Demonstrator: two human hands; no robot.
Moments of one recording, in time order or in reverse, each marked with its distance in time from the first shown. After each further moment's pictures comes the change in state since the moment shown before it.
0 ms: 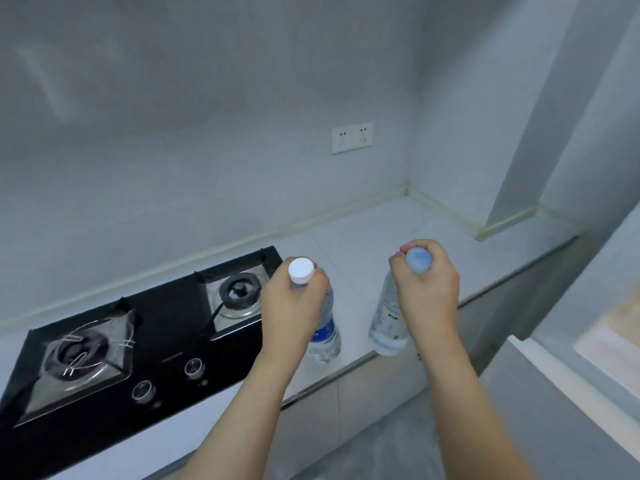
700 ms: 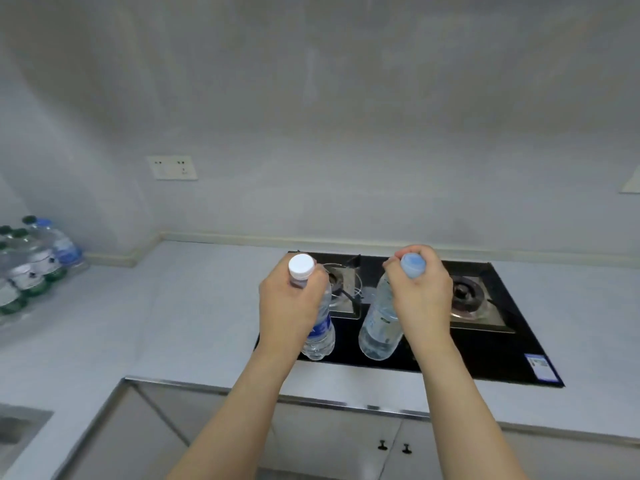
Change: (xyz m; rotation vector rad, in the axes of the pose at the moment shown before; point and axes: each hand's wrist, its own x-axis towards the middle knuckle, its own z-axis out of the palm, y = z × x) left_hand -0.047 -0.068 -0.439 0.150 0.549 -0.066; right_hand -0.317 -0.146 0.276 0.180 -0.620 -0.175
